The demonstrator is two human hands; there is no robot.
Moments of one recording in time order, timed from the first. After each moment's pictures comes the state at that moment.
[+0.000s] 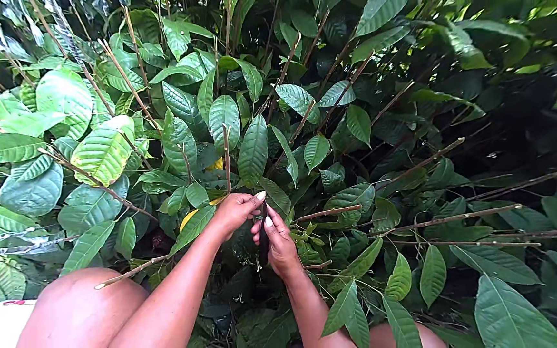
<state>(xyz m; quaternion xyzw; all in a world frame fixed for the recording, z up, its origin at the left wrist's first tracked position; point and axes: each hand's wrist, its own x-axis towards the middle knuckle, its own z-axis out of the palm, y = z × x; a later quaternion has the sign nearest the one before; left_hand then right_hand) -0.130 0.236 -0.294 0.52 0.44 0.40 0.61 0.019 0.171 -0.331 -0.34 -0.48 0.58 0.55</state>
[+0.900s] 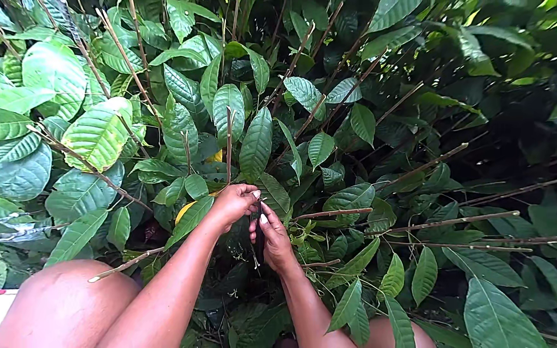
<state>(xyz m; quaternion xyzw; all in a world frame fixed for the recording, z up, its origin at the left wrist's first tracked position) -0.129 0.237 -0.287 0.48 0.49 0.37 0.63 0.020 0.178 -0.349 -0.36 -0.47 0.61 0.53</state>
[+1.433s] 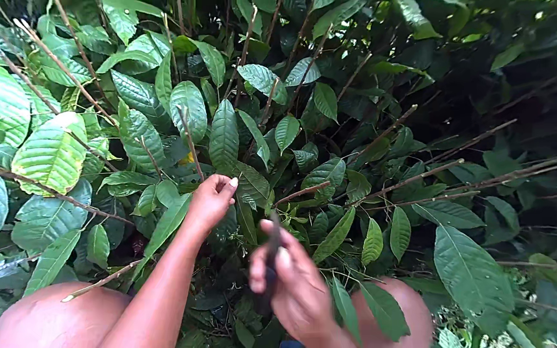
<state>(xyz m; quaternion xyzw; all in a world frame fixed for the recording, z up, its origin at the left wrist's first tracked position) -0.129 0.213 -0.257 0.57 0.54 0.36 0.50 0.010 0.050 -0.236 -0.27 -0.49 0.55 0.62</state>
